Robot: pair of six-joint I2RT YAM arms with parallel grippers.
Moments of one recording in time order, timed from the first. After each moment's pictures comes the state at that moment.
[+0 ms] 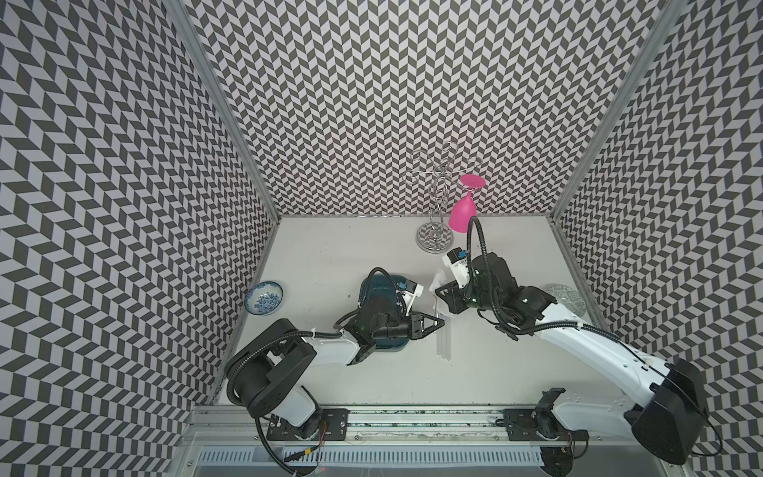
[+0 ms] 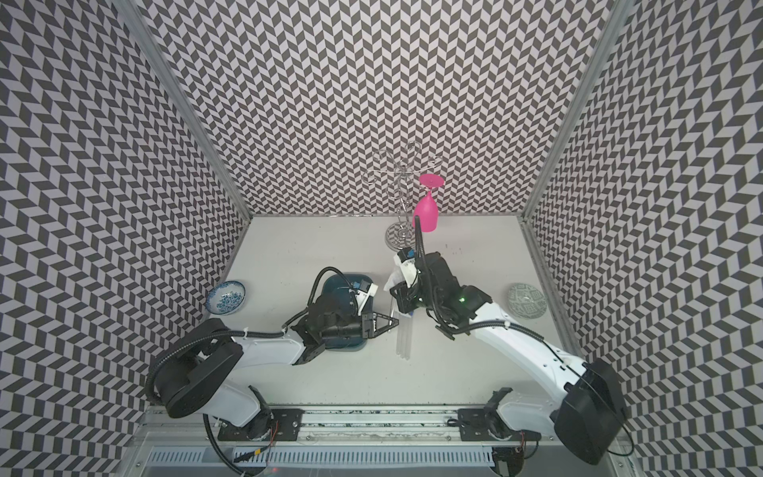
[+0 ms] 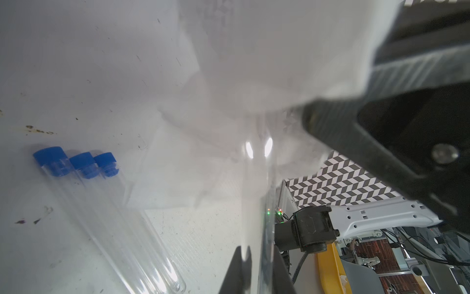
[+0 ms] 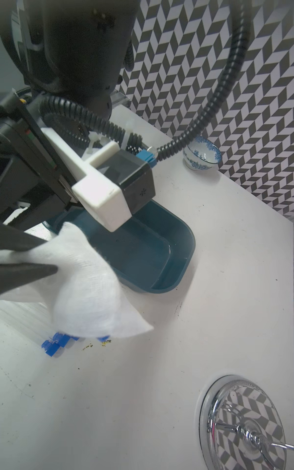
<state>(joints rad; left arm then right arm) -0.78 1.53 0.50 0.83 0.64 -0.89 0.69 1.25 0.99 -0.39 -0.23 0.29</state>
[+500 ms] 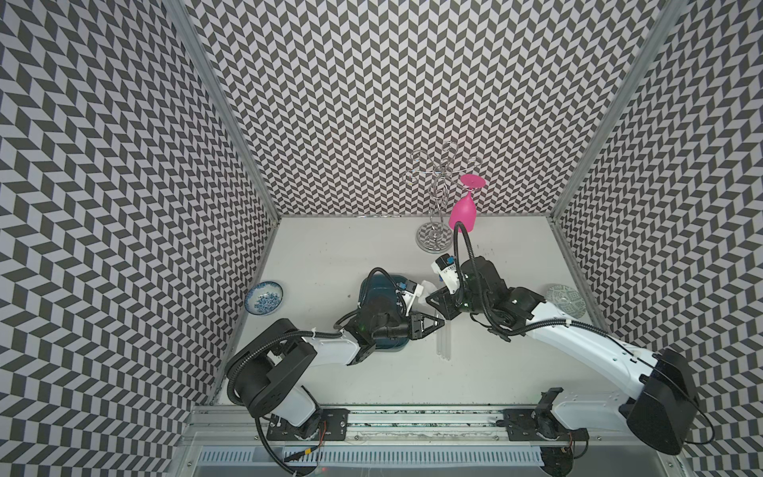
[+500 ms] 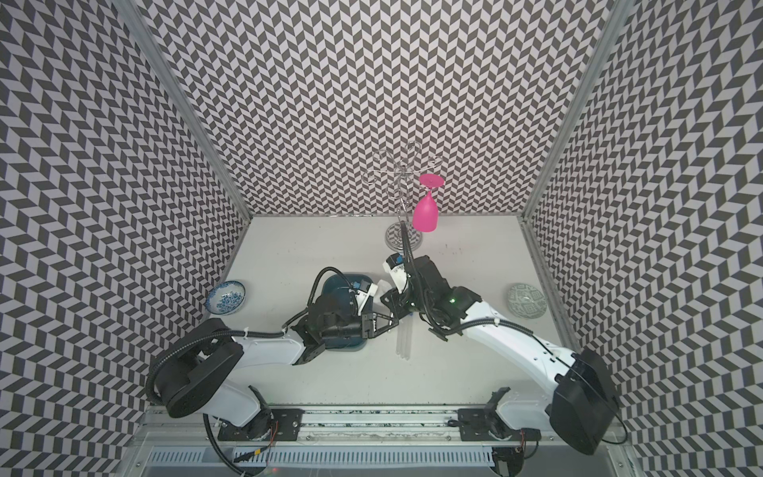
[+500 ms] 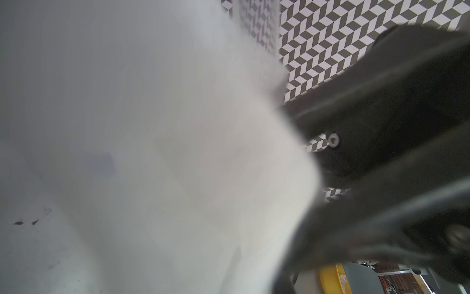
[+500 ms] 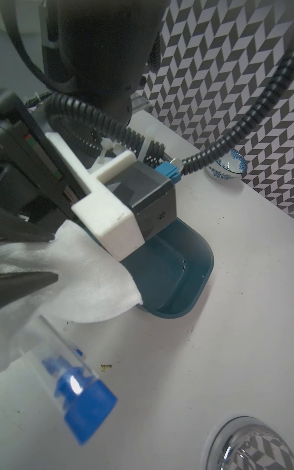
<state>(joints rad) -0.78 1.53 0.50 0.83 0.64 -0.89 0.73 1.30 1.00 -0.38 -0.24 0.26</state>
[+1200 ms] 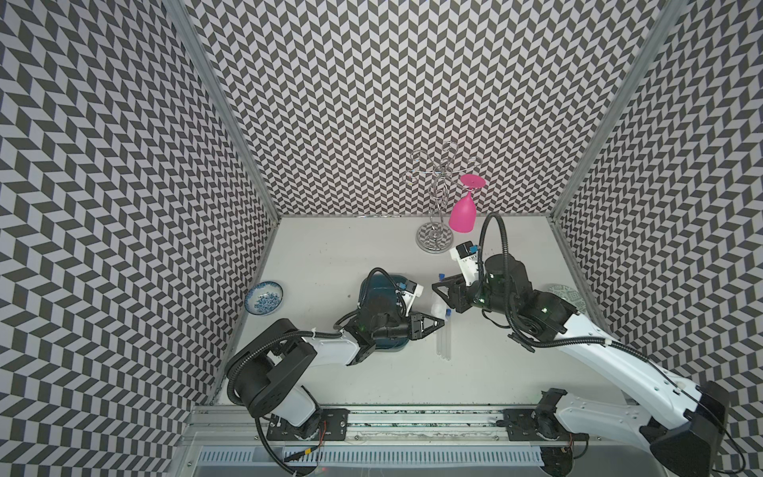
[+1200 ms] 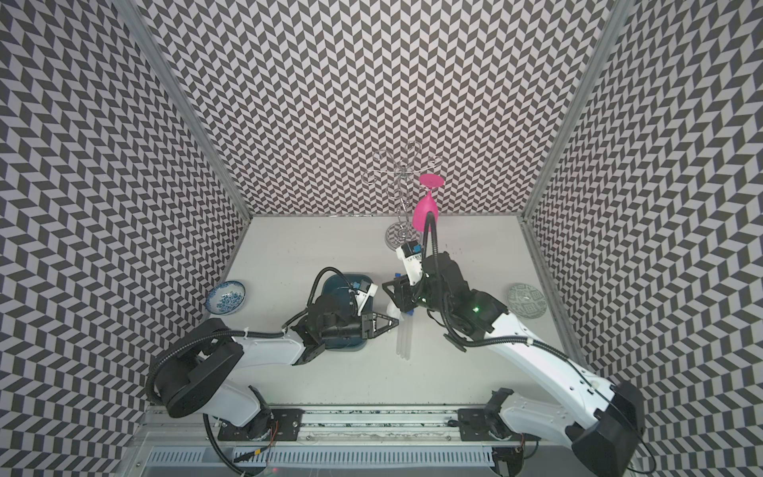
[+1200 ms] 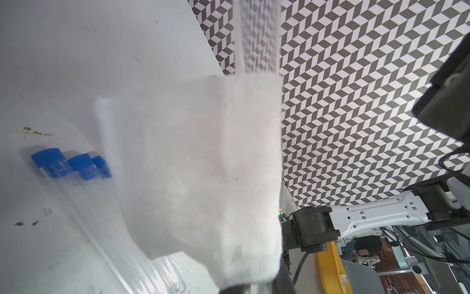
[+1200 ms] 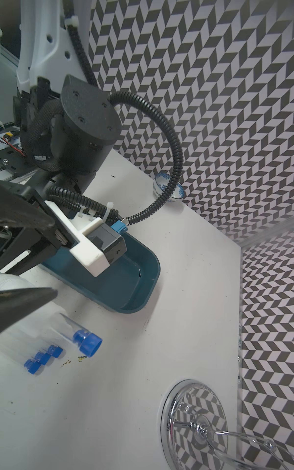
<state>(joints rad) -0.78 1.53 0.50 0.84 0.64 -0.89 0.73 1.10 0.99 -0.35 -0.18 0.40</state>
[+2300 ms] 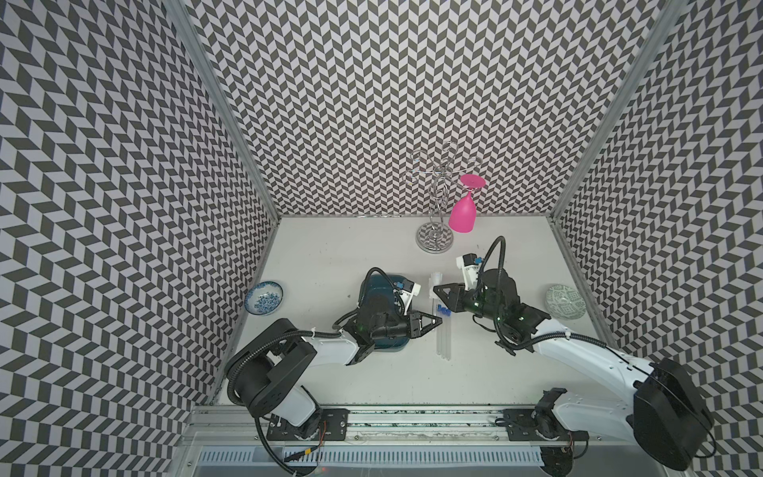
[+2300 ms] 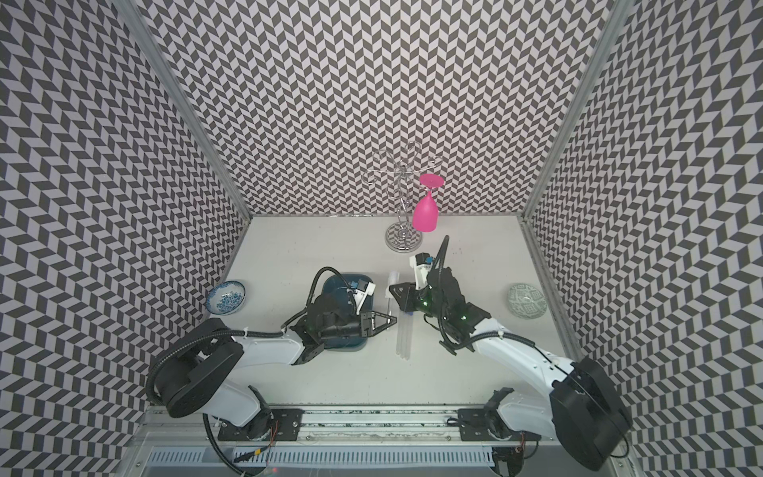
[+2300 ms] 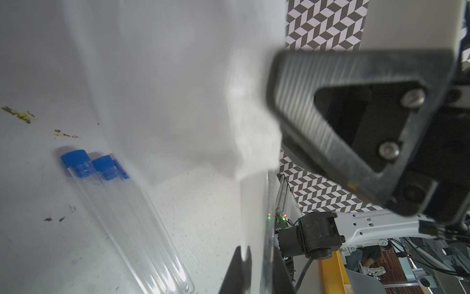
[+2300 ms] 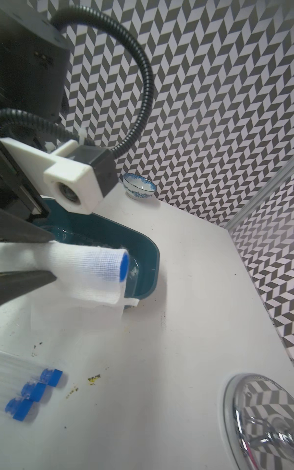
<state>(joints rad) -0.77 1.53 0.49 0.83 0.62 -0.89 0.60 1.24 0.72 0.12 -0.27 0.64</state>
